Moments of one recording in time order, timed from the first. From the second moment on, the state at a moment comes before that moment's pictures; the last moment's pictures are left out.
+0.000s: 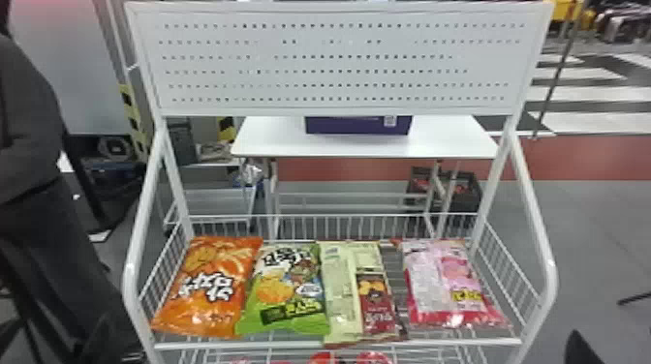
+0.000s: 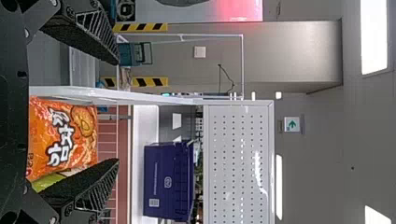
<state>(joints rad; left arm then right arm) 0.97 0.19 0.20 -2.52 0.24 -0.05 0.09 0.99 -0.39 -0.19 -2.47 -0.35 -0.09 -0.11</state>
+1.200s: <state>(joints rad) 0.98 0.18 0.18 -2.51 0.23 -0.04 0.08 0.52 -0.39 0.06 -2.15 -0.26 0.17 -0.07</state>
